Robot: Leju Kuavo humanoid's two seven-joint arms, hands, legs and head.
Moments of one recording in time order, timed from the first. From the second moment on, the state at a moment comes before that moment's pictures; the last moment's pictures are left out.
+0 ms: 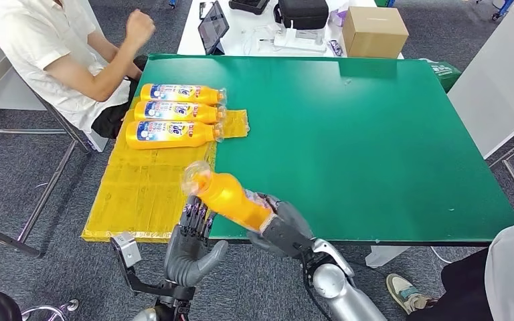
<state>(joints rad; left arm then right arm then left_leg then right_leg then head) 0.08 -0.12 -0.56 -1.59 0.44 0.15 -0.38 -0.17 -0.01 0.52 -1.28 0.36 -0.05 -0.29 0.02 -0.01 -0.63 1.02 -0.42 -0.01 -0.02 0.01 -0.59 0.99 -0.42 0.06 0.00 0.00</state>
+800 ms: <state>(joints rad) -0.01 -0.17 -0.55 -1.43 0.42 0.31 -0.37 -0.17 -0.03 0.67 -1.29 0.33 -0.01 -0.30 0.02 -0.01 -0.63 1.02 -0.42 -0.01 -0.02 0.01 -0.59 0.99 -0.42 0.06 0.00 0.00</state>
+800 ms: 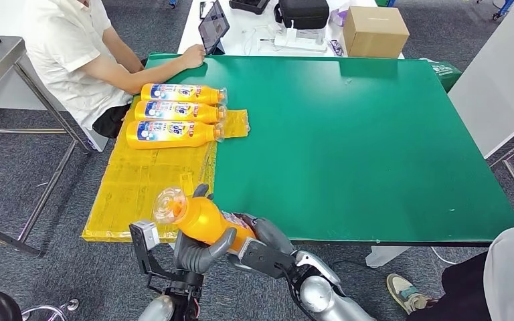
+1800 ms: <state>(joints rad) 0.01 -0.16 -0.50 -1.50 0.53 0.23 -0.37 -0.14 0.02 0.67 -1.28 0.28 -0.13 -0.36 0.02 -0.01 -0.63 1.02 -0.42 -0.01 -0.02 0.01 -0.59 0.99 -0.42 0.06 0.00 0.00</state>
